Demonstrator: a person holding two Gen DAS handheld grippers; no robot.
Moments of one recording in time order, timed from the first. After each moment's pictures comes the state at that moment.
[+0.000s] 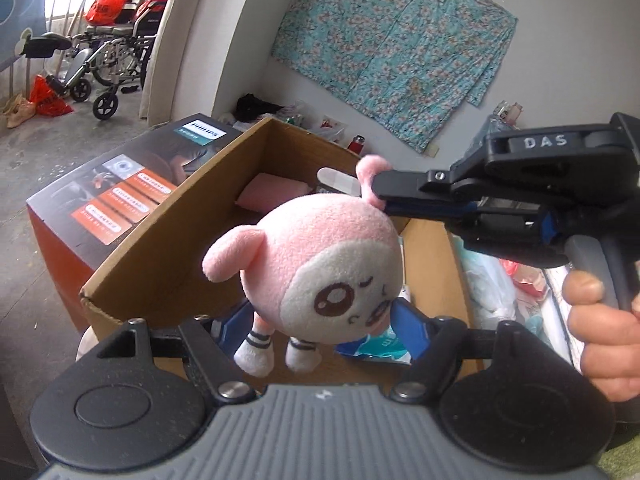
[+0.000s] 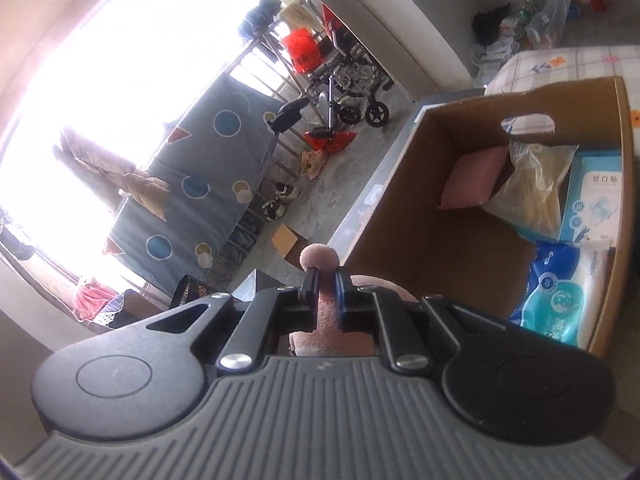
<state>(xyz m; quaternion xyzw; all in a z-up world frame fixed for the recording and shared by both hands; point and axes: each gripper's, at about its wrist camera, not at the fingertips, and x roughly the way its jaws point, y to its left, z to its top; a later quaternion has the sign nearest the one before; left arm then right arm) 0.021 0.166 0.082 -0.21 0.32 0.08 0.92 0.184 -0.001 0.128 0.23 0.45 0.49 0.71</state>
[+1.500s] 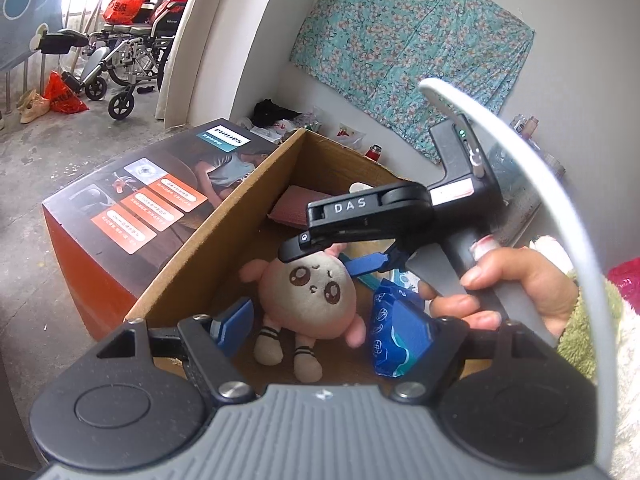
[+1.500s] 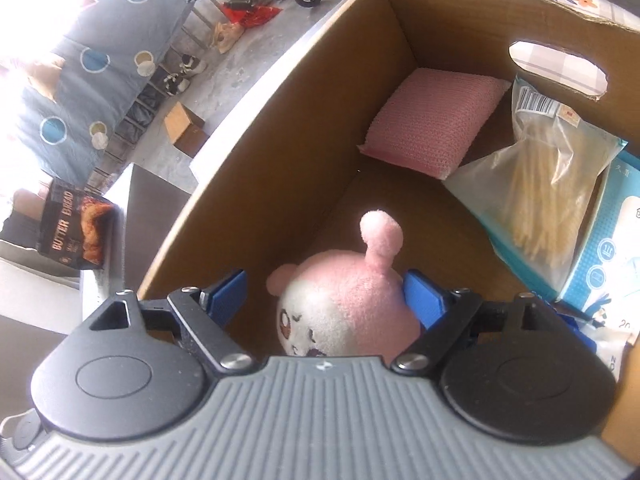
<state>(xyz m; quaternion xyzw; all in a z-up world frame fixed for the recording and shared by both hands) 0.005 0.198 0.074 -0.22 0.31 0.10 0.92 0.265 0.139 0.035 0.00 0.57 0.44 0.69</state>
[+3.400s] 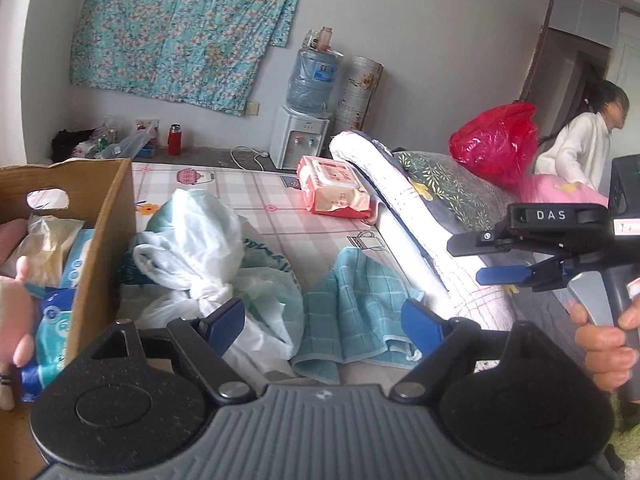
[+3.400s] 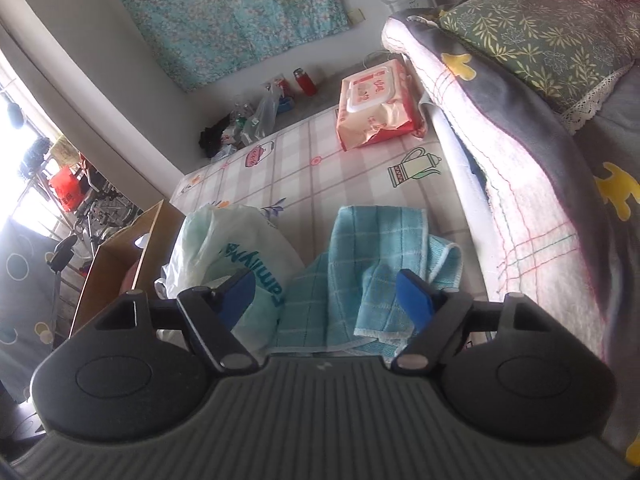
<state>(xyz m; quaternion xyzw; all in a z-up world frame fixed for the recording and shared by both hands) 0.104 -0.091 0.054 -0.06 0.32 -0.16 0.93 0.159 -0.395 0.053 0.24 0.41 0.11 0.87</state>
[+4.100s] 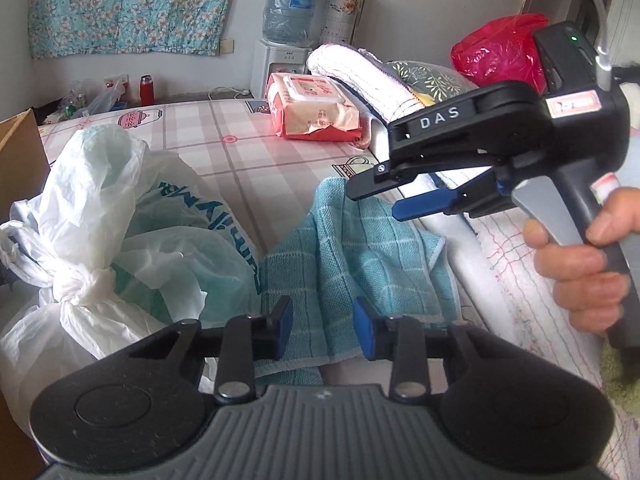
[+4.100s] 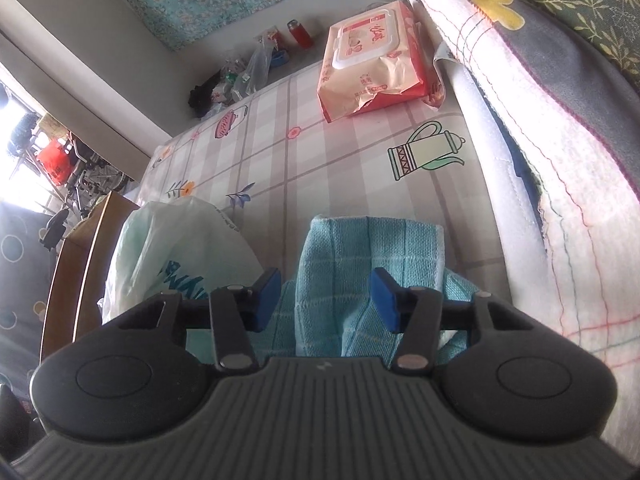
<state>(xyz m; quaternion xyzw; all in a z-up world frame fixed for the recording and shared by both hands) 0.182 -0.147 -0.022 -0.01 0.42 -0.18 0.89 0.278 -0.377 -0.012 0.23 0.49 0.13 0.83</state>
